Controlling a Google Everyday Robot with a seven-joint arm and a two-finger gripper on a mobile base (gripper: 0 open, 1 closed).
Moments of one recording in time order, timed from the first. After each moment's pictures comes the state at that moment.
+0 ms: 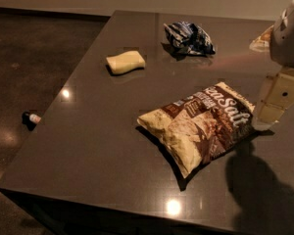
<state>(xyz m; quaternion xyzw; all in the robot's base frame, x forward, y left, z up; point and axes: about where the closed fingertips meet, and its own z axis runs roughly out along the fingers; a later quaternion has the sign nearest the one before) 0.438 -0.216 0.977 -0.60 0.78 -0.04 0.16</state>
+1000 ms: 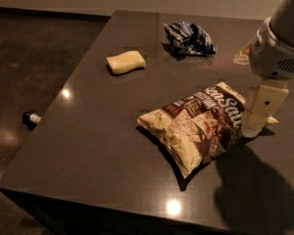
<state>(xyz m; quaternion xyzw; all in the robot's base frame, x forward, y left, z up) 0.448 -0.206 0.942 -0.63 0.77 -0.02 0.12</state>
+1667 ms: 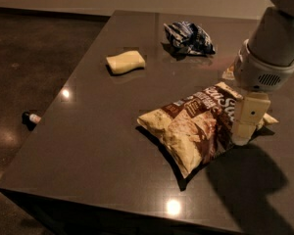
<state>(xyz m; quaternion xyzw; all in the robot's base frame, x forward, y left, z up) 0.460 -0.204 0.897 -0.65 0.76 0.00 0.08</state>
